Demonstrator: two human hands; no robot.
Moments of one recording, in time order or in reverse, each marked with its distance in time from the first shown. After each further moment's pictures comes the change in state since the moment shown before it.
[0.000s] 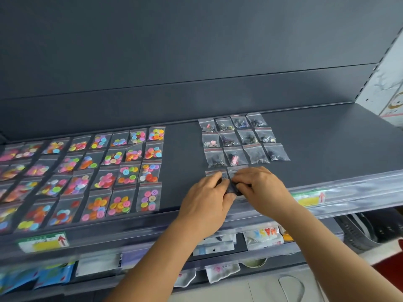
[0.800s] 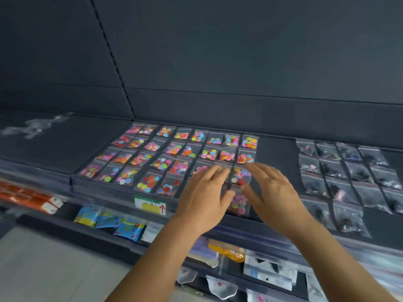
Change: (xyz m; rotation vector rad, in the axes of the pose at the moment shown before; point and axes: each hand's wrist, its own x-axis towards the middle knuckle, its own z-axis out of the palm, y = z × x) left_hand -0.094 -0.113 -0.072 0.002 0.289 -0.385; right_hand 0.057 -0.150 0.042 0.002 -0.062 -0.224
